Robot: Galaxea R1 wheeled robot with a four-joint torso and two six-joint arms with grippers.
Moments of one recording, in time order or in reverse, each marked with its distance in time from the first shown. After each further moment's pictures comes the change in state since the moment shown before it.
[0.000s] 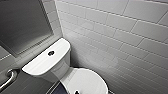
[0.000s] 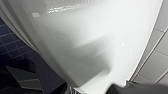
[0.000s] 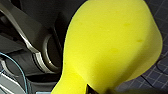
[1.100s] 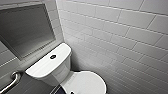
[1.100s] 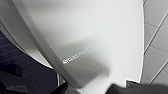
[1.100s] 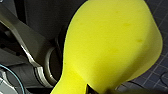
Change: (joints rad) left arm 0.016 -0.161 0.294 -0.033 -0.182 -0.001; right arm 0.000 0.000 0.001 -0.001 -0.004 -0.001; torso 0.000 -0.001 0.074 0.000
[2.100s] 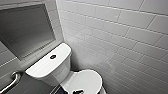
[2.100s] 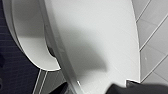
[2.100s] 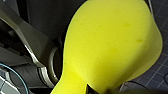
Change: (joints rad) left arm -0.025 -0.140 0.224 -0.023 -0.217 -0.297; right arm 0.000 0.014 -0.002 0.000 0.000 0.000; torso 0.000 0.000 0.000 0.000
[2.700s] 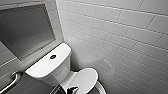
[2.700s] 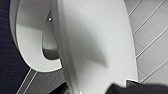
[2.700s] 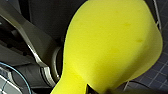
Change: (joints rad) left arm -0.039 -0.090 0.041 0.008 -0.039 -0.212; right arm 0.000 0.010 -0.003 0.000 0.000 0.000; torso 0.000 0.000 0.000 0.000
